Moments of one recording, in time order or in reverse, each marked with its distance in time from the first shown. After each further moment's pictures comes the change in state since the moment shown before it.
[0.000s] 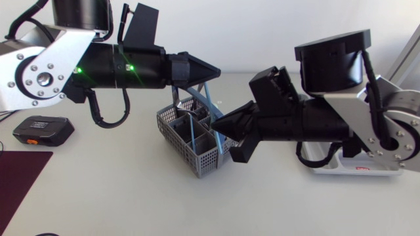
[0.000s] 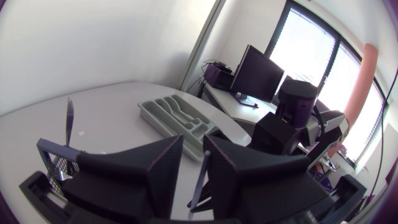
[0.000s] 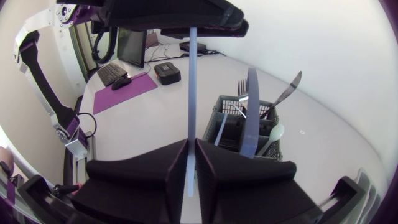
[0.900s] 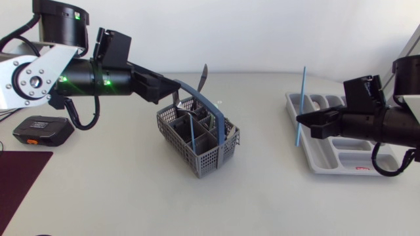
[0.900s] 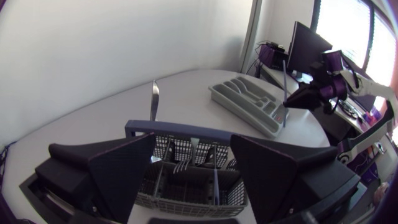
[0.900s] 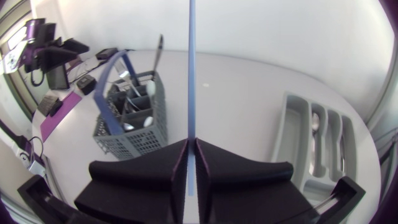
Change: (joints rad) left arm 0.212 0.000 -0.073 -0.098 -0.154 0.337; right arm -0.636 -0.144 -0.122 -0.165 -0.074 -0.064
